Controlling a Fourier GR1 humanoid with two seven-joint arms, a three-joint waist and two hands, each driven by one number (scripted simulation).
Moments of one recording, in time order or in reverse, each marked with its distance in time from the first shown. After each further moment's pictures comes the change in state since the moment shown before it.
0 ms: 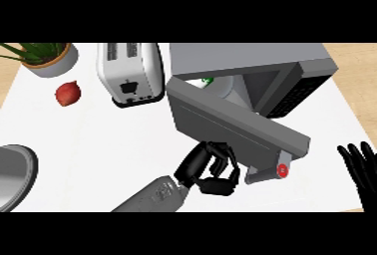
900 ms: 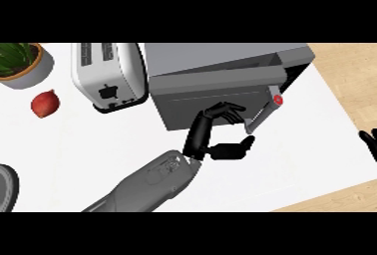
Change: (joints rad) left arm -0.216 -0.006 0.012 0.025 0.341 0.321 -0.019; right arm -0.086 -0.127 -0.058 -0.136 -0.100 0.043 0.140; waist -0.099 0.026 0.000
